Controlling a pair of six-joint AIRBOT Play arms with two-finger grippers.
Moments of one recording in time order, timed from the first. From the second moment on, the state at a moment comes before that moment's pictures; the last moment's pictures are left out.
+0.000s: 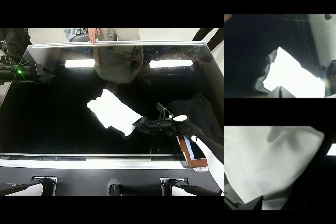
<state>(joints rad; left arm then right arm) 0.13 -1.36 1.59 0.86 -1.26 -1.31 -0.04 -1.41 0.69 -0.45 0.95 1.05</state>
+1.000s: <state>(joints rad) 0.13 -1.36 1.59 0.87 -1.26 -1.28 -0.37 -1.20 1.27 -0.85 1.29 1.18</state>
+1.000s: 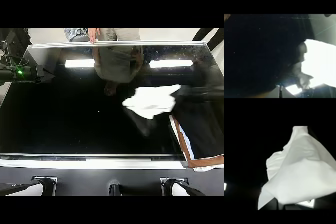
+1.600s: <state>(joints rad) 0.13 -1.36 1.59 0.86 -1.27 -1.23 -0.82 -1.18 1.67 -0.98 1.46 1.37</state>
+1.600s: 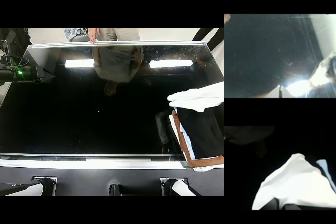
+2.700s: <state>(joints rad) 0.13 -1.36 1.59 0.86 -1.31 -1.22 -0.86 -0.92 1.04 -1.55 1.63 1.51</state>
